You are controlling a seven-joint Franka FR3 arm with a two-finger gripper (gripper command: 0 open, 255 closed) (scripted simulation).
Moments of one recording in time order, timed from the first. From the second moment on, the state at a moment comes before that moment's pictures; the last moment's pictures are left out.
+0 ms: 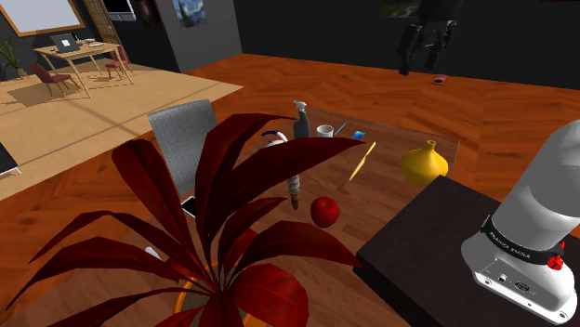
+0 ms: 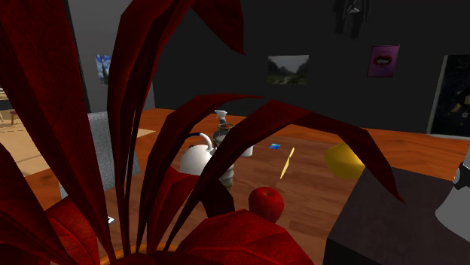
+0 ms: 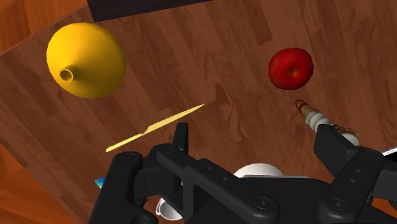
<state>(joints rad) 0.02 -0.77 -0.04 -2.38 0.00 1.68 0.17</state>
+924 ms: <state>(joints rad) 0.09 -0.50 0.10 -2.43 0.07 2.04 0.31</state>
